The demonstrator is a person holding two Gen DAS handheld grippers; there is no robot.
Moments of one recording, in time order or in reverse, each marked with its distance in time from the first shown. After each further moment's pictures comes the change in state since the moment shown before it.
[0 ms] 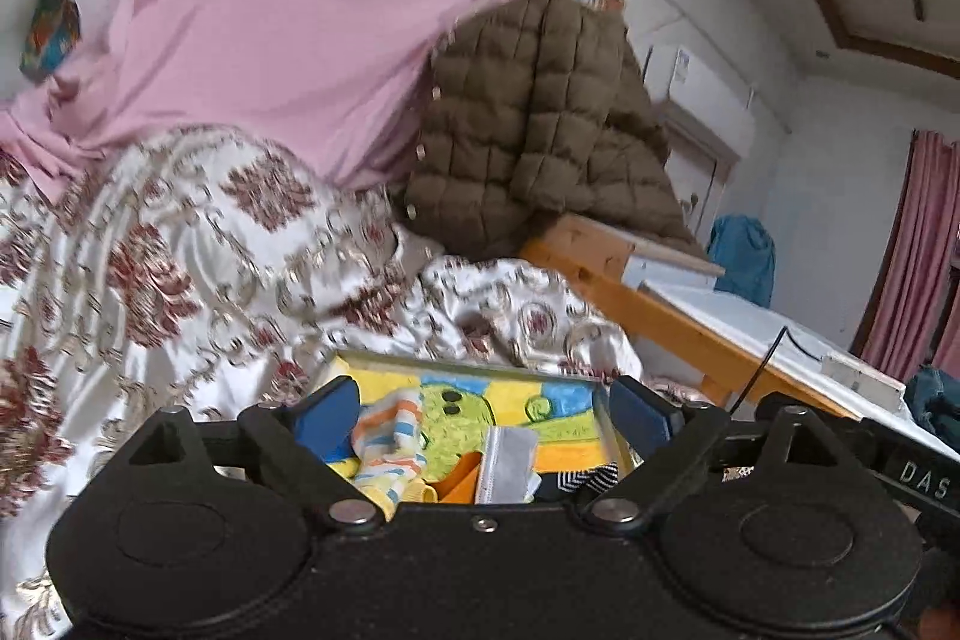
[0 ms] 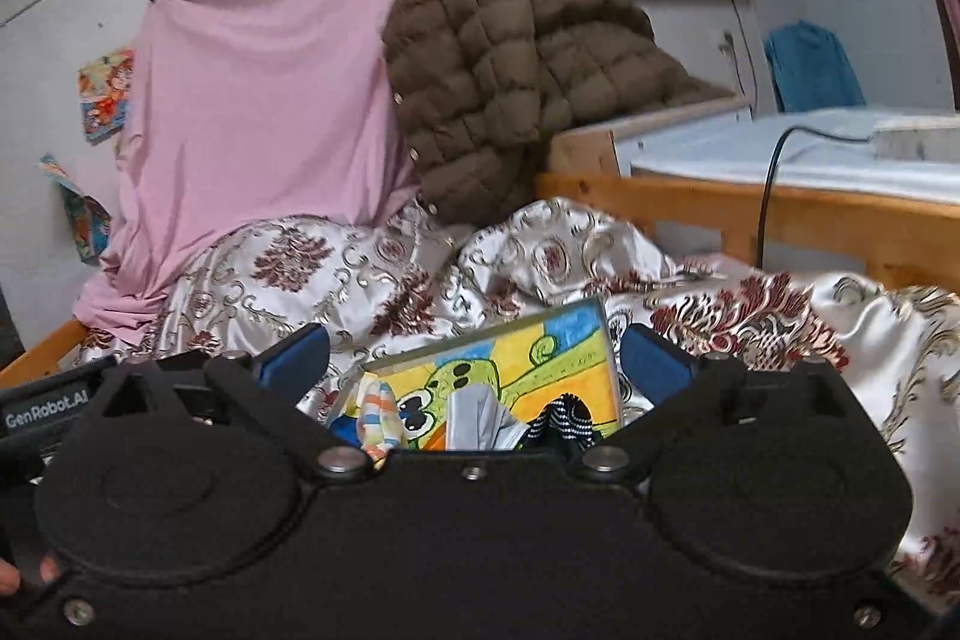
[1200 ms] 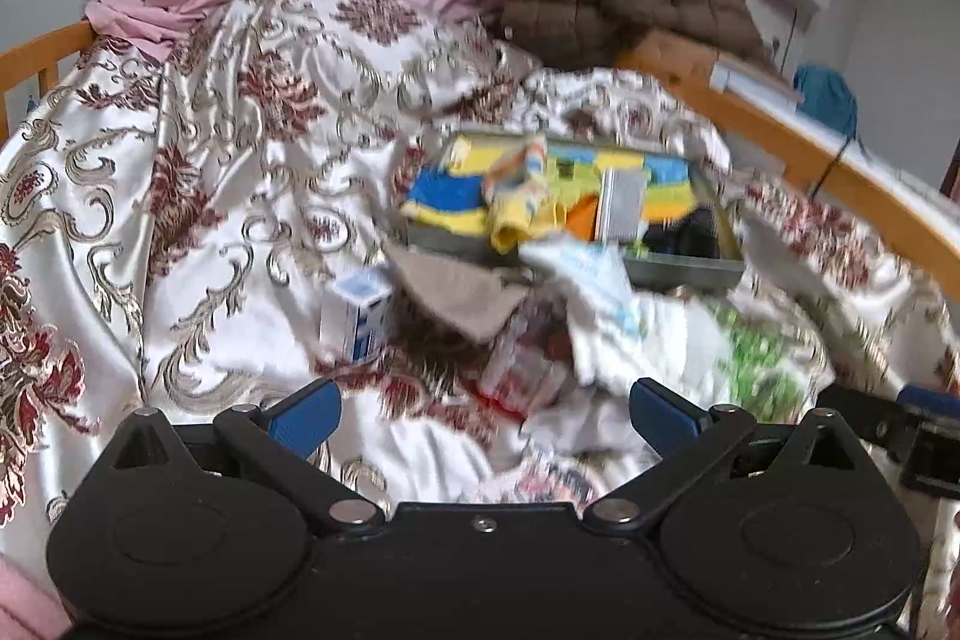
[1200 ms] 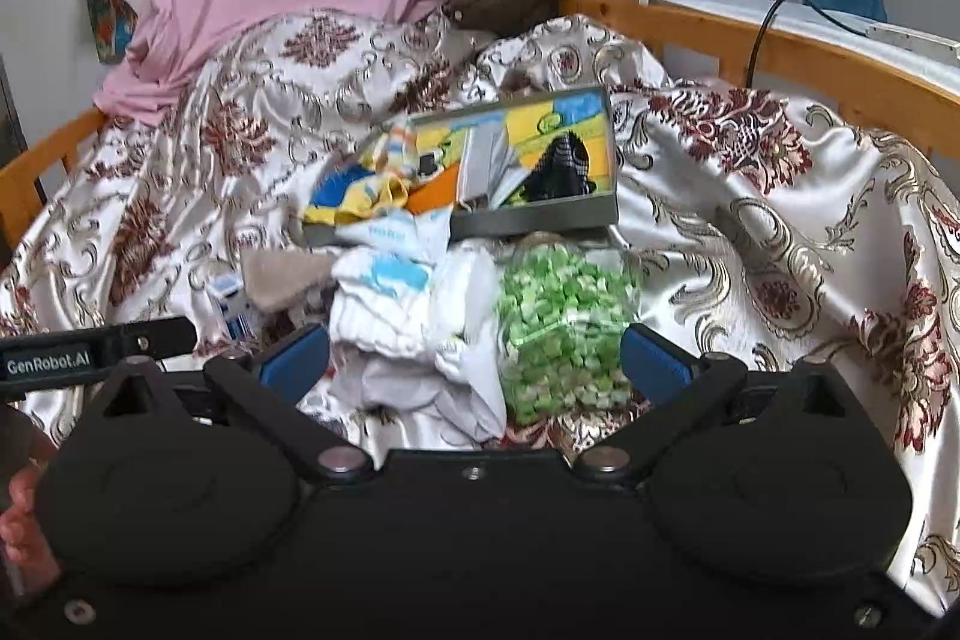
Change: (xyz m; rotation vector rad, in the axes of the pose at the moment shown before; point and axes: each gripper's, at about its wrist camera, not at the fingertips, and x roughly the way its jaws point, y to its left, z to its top) left arm -0.079 0.034 -0.095 0.029 0.376 0.180; right arm -0.103 0.020 -0.088 -0.158 0.366 -0.024
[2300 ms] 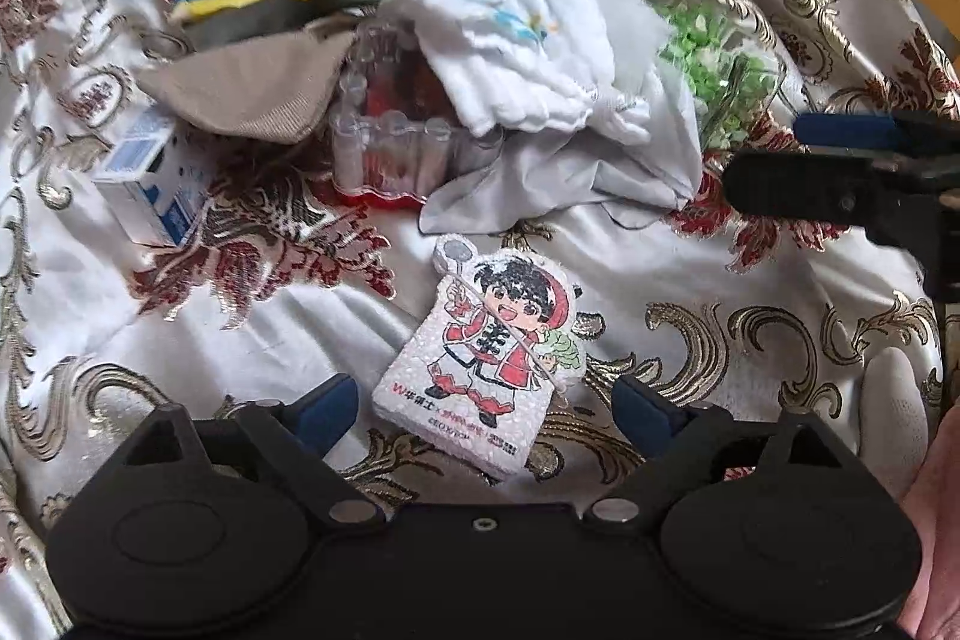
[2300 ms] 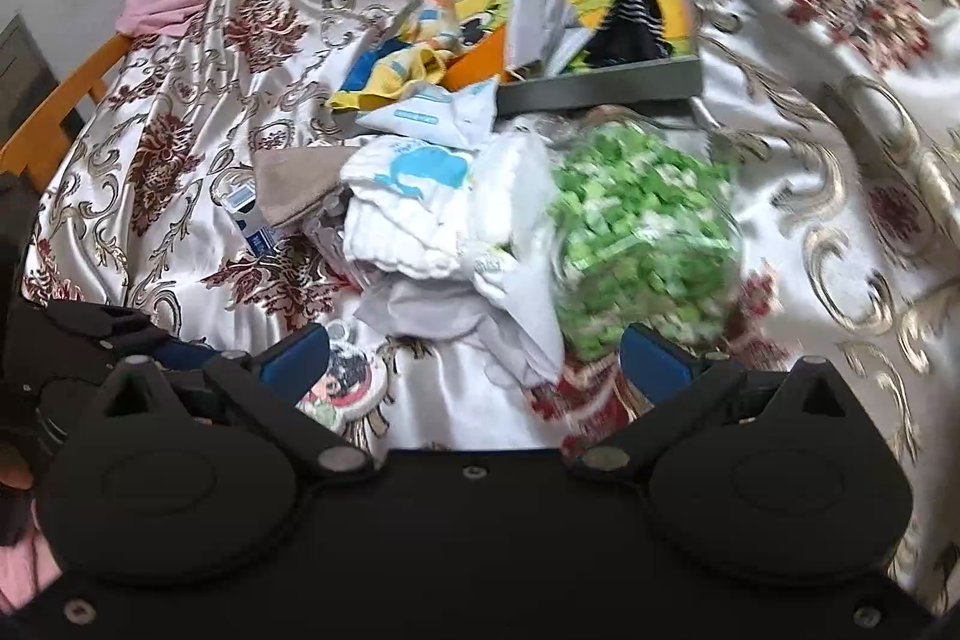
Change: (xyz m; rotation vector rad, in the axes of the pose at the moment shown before) left arm 0.103 -0.026 -0.007 0.377 0.590 -0.223; right arm 0.099 0.002 0.014 0.037 0.282 0.152
